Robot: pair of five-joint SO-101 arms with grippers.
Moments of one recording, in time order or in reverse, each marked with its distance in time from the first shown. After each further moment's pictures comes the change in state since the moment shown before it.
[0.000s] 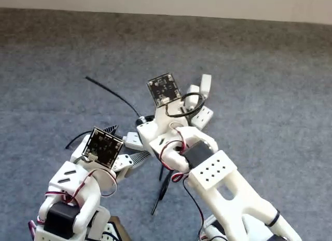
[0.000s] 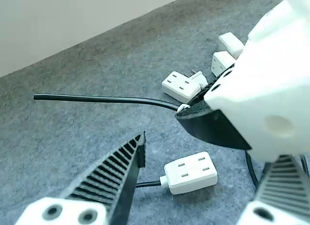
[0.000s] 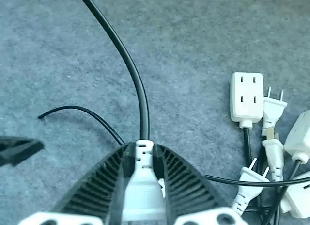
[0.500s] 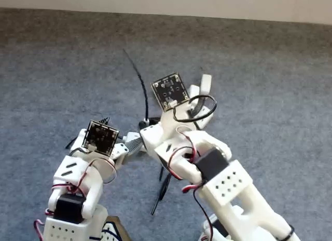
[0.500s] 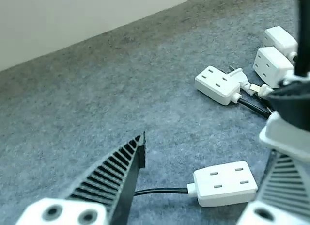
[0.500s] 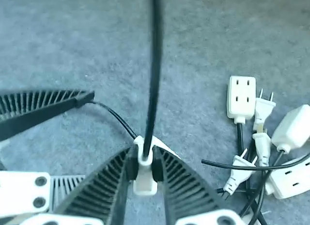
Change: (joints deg) left arm -9.5 0.1 11.4 -14.0 0.2; right arm -0.8 -9.8 -6.8 18.0 1.7
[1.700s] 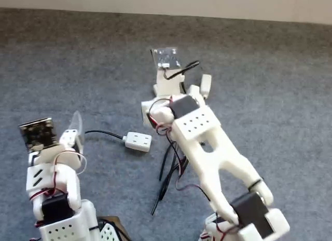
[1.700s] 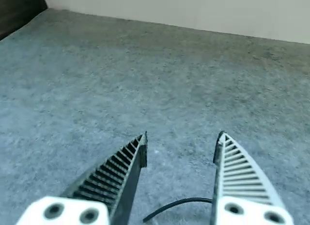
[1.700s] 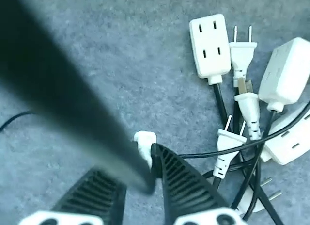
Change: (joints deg) left arm -28.1 -0.1 1.3 -4.4 12.4; right arm 7.6 38.5 -25.8 7.5 -12.6
